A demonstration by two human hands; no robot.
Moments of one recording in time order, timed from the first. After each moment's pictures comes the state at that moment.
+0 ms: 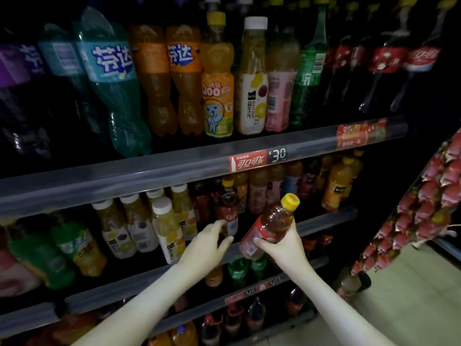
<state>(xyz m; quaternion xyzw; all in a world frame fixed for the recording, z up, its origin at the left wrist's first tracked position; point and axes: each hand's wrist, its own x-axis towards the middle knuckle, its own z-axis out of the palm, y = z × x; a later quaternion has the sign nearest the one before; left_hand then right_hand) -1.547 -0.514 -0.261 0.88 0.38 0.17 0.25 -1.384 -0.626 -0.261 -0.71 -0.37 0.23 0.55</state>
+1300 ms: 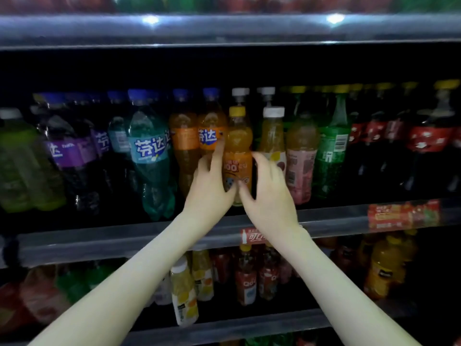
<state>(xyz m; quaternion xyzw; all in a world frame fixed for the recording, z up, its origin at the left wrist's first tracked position) -1.500 -0.466 -0.044 0.79 0.41 0.45 0.05 -1.380 -0.522 -0.053 -0.57 -0.65 -0.12 0.48</state>
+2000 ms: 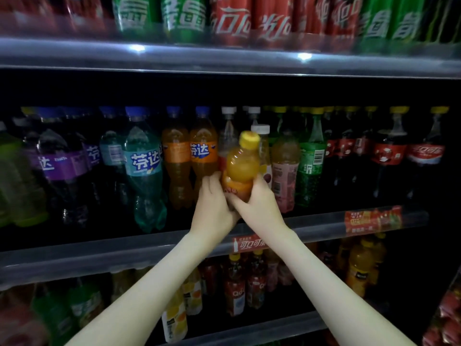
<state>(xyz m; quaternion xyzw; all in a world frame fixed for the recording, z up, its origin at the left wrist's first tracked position) -1.483 -0.472 -0.056 0.79 0.34 0.50 0.11 -1.375 -0.515 -0.044 -0.57 -0.60 0.06 0.55</state>
